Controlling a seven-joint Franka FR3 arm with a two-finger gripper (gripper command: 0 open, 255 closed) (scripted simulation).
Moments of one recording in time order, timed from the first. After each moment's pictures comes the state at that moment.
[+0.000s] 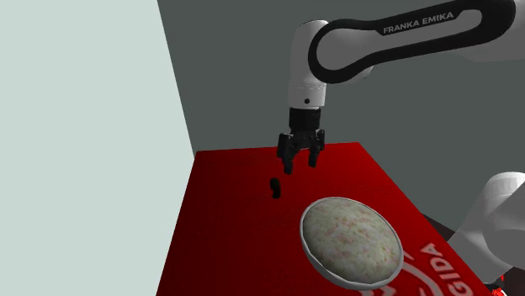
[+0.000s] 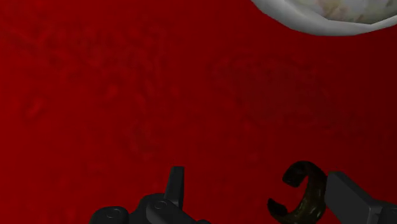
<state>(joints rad) 0.14 -0.20 0.26 -2.09 0.36 1.75 0.35</state>
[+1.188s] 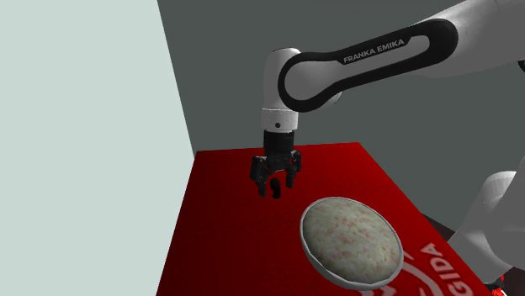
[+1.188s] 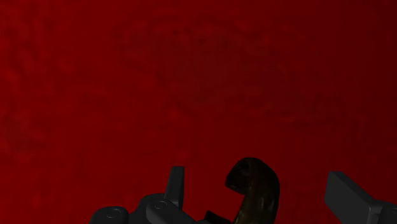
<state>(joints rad) 0.19 -0.02 0.33 -2.03 0.39 1.88 0.45</state>
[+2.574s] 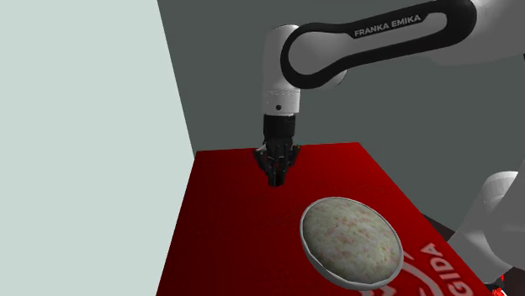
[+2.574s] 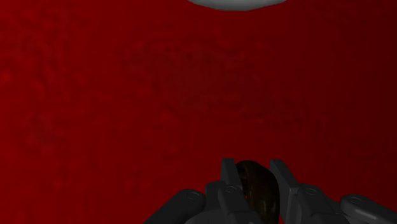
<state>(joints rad) 0.19 -0.04 0.32 -1.94 0.38 1.78 0.48</state>
